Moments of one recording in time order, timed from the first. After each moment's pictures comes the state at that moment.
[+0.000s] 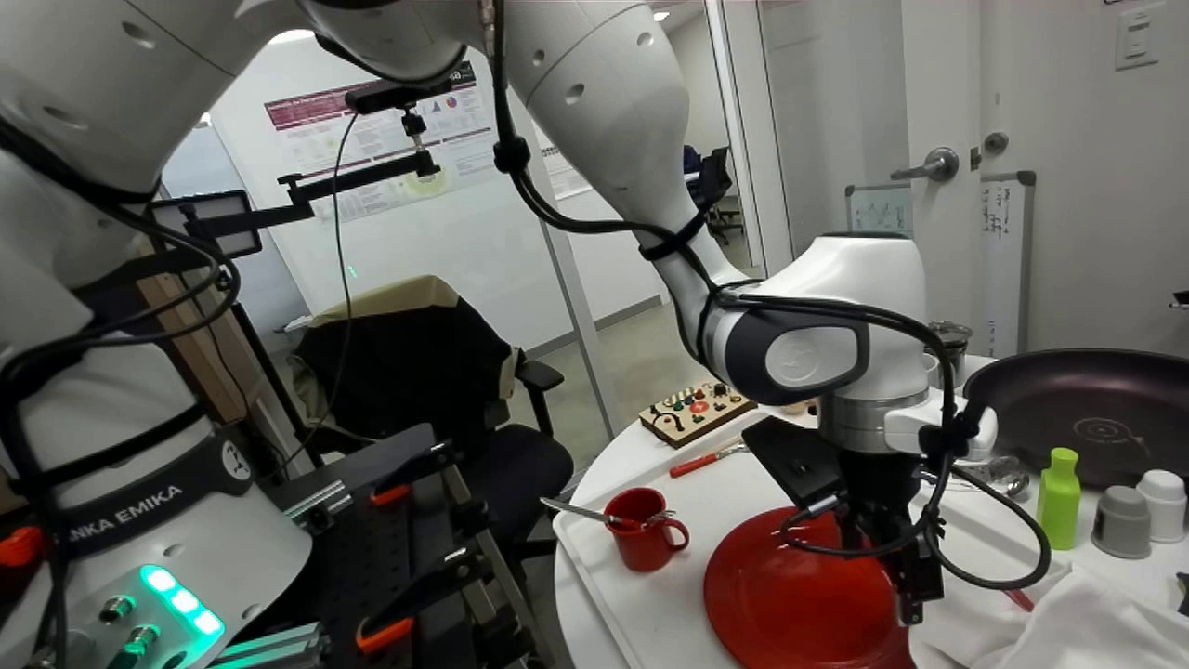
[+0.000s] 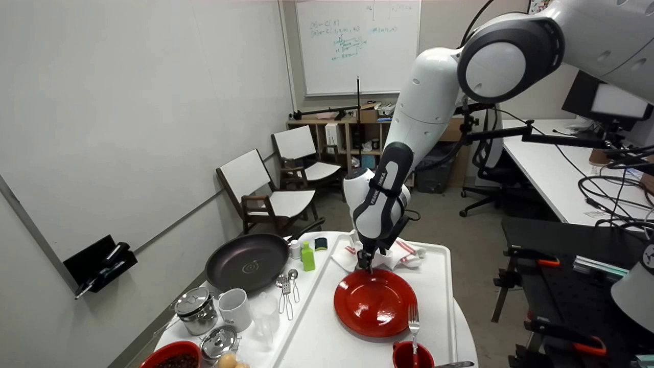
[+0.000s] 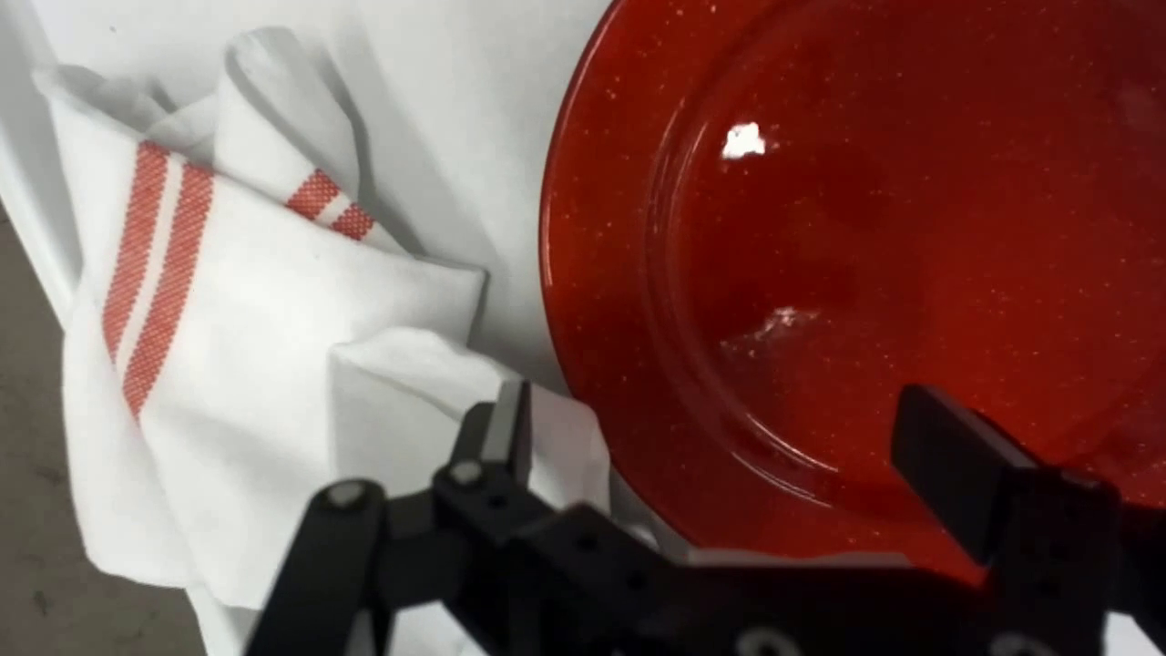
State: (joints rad) arm -0.15 1.07 -0.17 -1.74 0.04 2.69 0.04
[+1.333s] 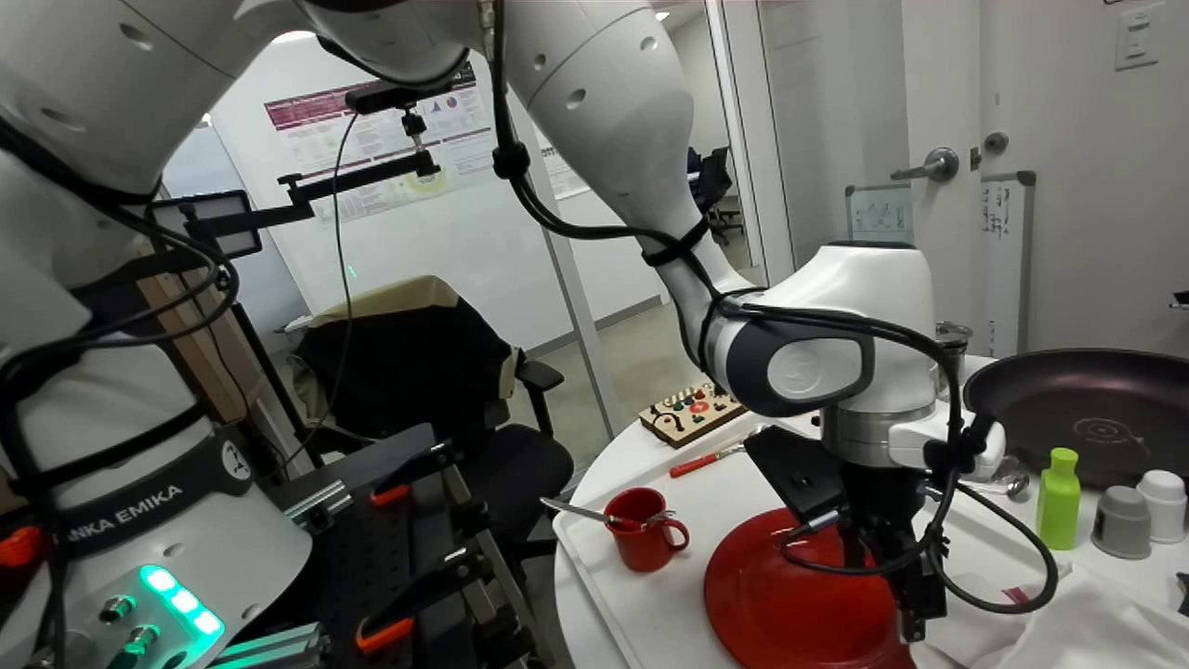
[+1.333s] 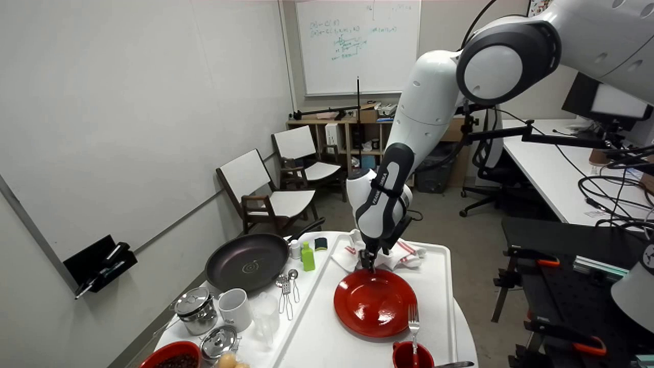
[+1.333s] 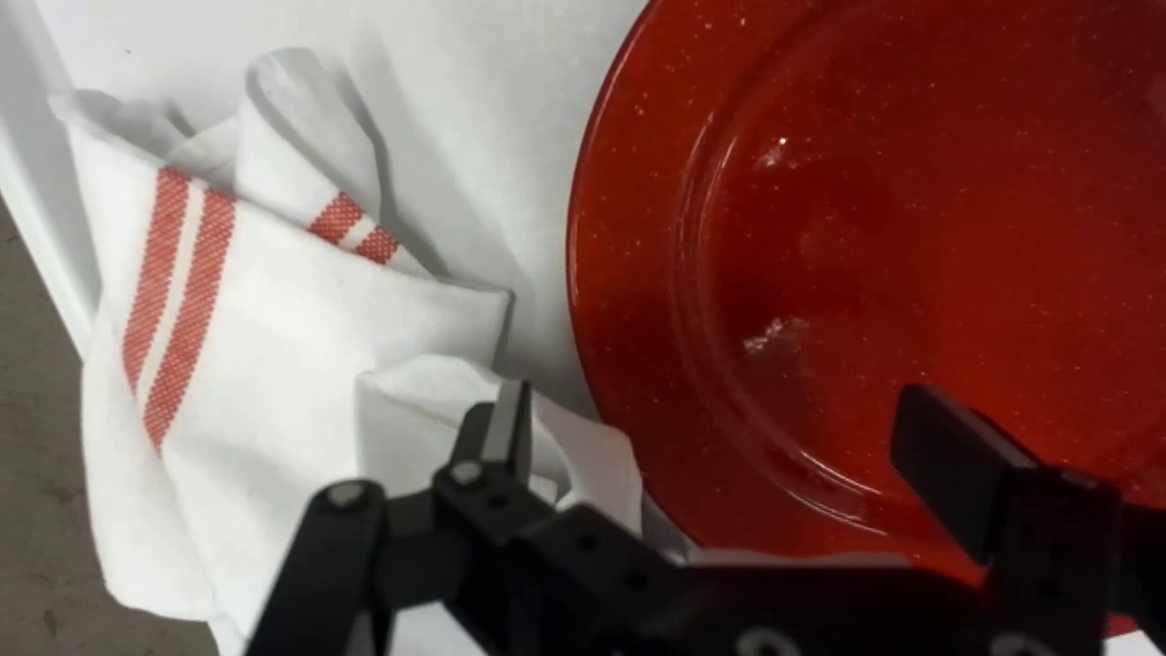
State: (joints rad) arm -0.17 1.08 -0.17 -1.74 0.04 2.69 0.04
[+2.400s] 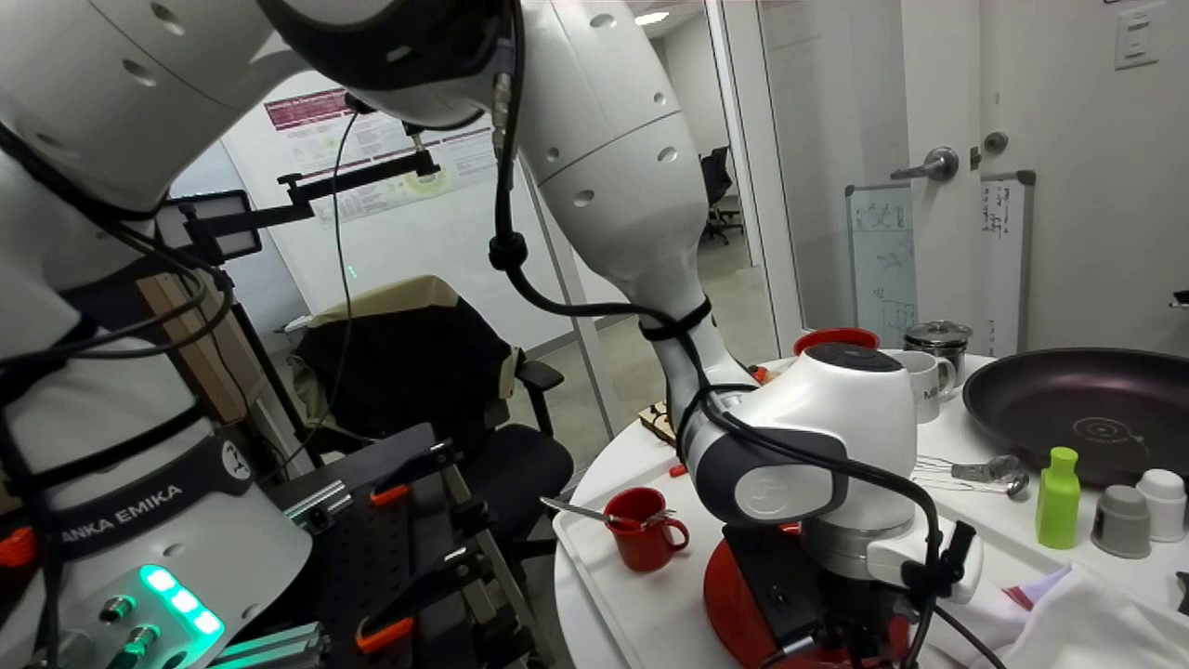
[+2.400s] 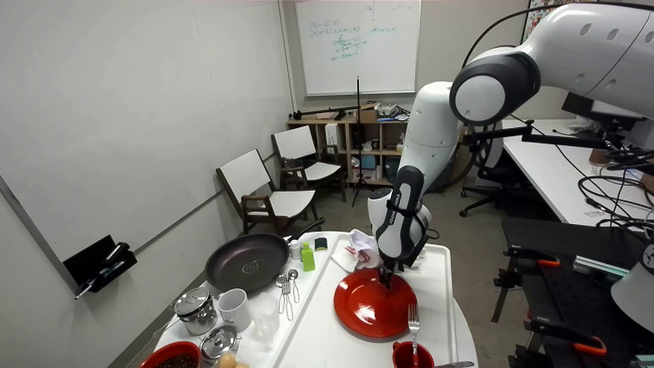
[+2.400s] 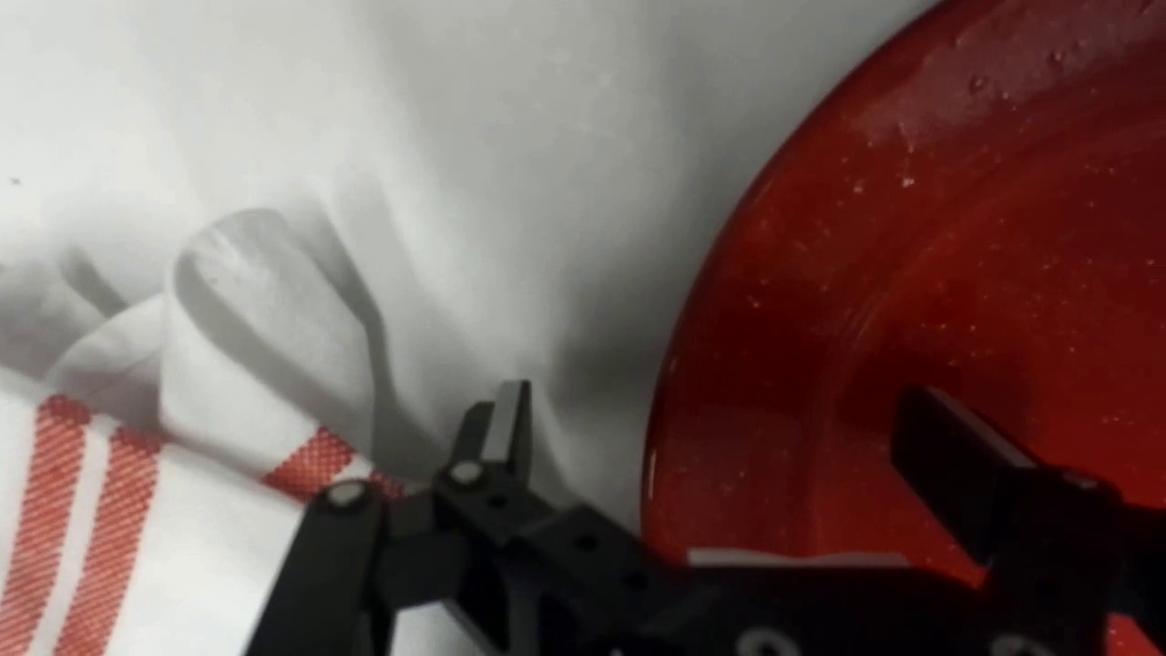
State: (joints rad) arm -0.27 1.21 -0.11 -1.75 0.04 2.84 -0.03
